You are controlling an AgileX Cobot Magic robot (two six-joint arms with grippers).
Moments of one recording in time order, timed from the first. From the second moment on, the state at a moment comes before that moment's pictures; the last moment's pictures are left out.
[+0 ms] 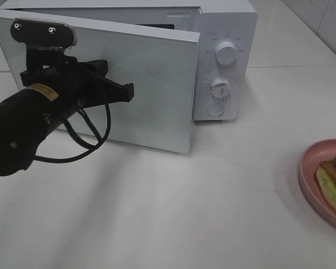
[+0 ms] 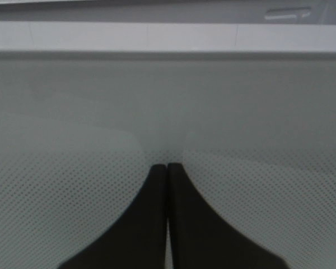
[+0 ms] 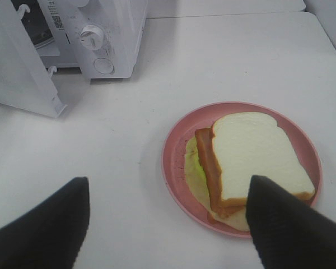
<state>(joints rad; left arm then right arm) -0.72 1.78 -0.70 -0.51 -0.89 0.25 0.09 0.00 -0.50 0.00 1.00 0.08</state>
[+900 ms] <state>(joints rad) -0.76 1.96 -1.04 -0.70 -0.73 0.44 0.09 0.00 -0.50 0.00 1.00 0.08</state>
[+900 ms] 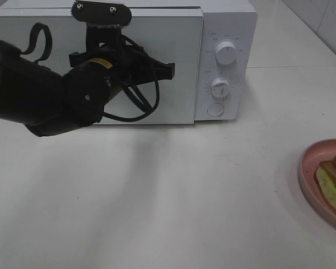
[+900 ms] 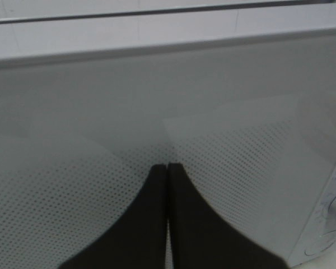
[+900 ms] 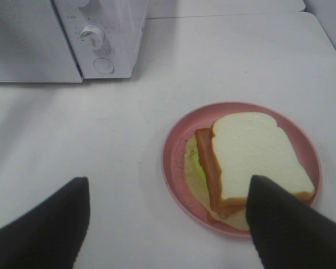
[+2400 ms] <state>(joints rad) -0.83 1.69 -0.87 -0.84 -0.20 0.65 0.09 0.00 -0.50 0.00 1.00 0.08</state>
